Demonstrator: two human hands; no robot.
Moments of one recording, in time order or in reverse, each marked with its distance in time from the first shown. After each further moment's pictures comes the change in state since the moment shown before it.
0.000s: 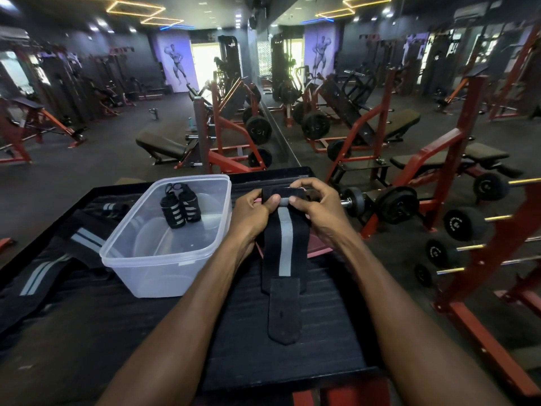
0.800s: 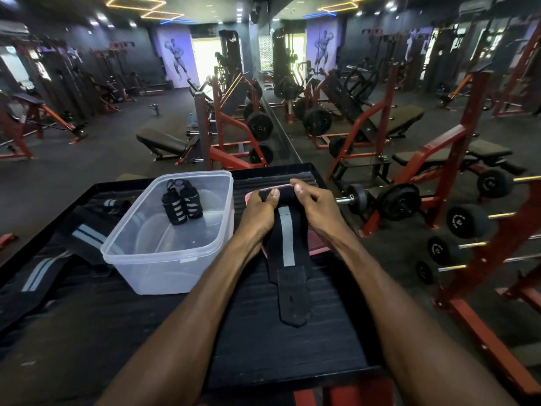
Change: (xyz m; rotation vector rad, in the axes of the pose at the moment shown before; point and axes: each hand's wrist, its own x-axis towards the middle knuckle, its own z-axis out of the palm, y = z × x) left_hand 0.007 -0.010 0.006 0.019 -0.018 -0.064; right_hand -0.007 0.003 0.008 -0.212 -0.030 -0.100
